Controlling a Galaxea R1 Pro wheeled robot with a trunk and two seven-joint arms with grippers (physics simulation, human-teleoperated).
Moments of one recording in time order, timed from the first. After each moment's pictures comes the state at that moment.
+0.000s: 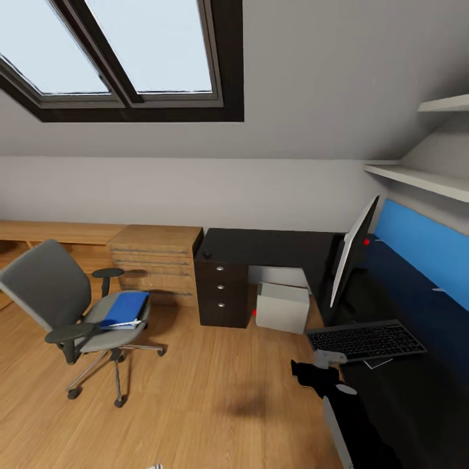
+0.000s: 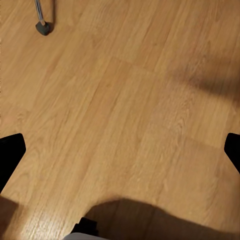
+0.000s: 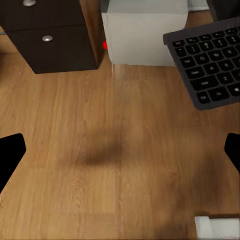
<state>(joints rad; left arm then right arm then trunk) -0.13 0.01 -0.31 -0.53 0.50 -0.22 0.26 -0.27 0.09 -0.07 -1.23 -0.01 0.49 -0.05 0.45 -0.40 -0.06</state>
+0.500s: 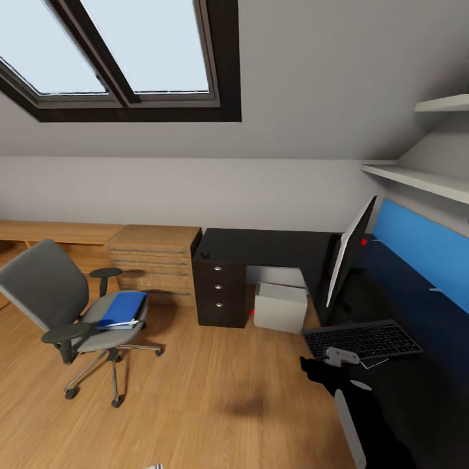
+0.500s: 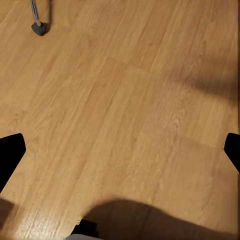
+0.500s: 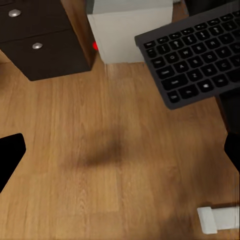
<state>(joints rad) -0.13 0.01 -0.31 -0.53 0.50 -0.23 0.26 -0.28 0.08 -0.14 -1.28 -0.08 0.56 -0.05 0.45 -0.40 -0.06</state>
